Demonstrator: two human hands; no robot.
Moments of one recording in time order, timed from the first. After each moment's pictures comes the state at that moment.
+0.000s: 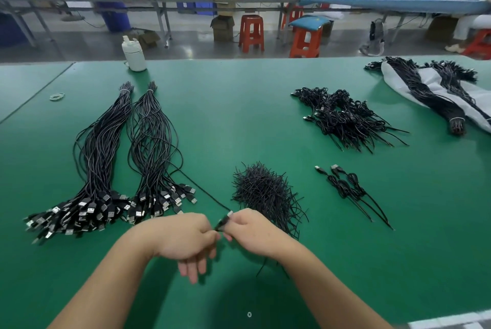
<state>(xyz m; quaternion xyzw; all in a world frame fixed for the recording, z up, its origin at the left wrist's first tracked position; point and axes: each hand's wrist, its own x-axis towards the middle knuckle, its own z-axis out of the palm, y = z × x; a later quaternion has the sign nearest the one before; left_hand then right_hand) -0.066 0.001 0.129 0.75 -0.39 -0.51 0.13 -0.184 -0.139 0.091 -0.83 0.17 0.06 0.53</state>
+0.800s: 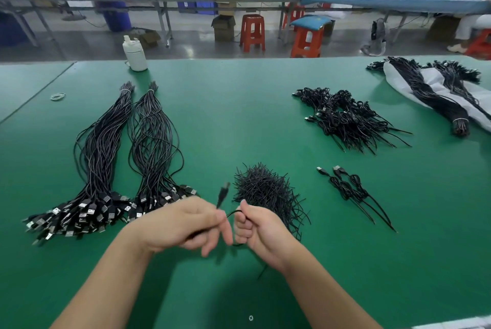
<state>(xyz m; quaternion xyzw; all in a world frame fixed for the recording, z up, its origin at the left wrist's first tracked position) -0.051 0.004 0.132 0.58 -0.49 -0.51 0.41 -0.182 -0.142 0.066 -0.44 0.18 -0.05 0.88</state>
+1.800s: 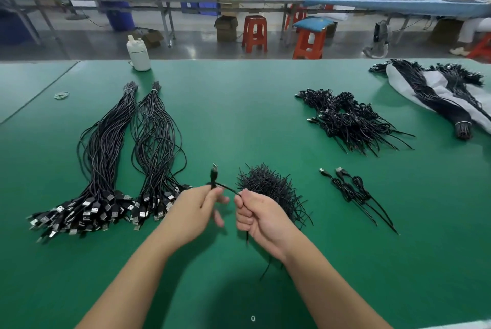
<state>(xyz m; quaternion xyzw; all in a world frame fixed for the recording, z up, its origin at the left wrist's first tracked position) -0.058 -0.017 0.108 0.83 -0.38 -0.17 0.37 -0.171 -0.148 0.080 -0.47 0.13 -0.07 0.87</state>
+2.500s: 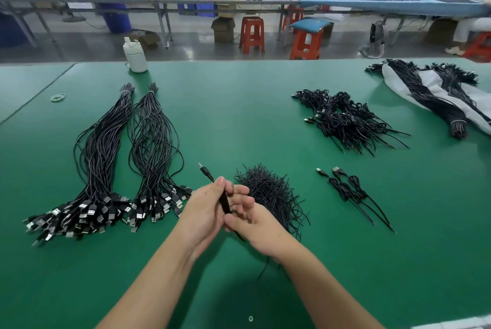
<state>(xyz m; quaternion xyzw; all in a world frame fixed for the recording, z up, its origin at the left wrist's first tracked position) -0.093 -0.045 0.113 0.45 -0.14 -0.40 0.78 -0.184 -0.143 0.084 -0.71 0.15 -0.07 0.69</state>
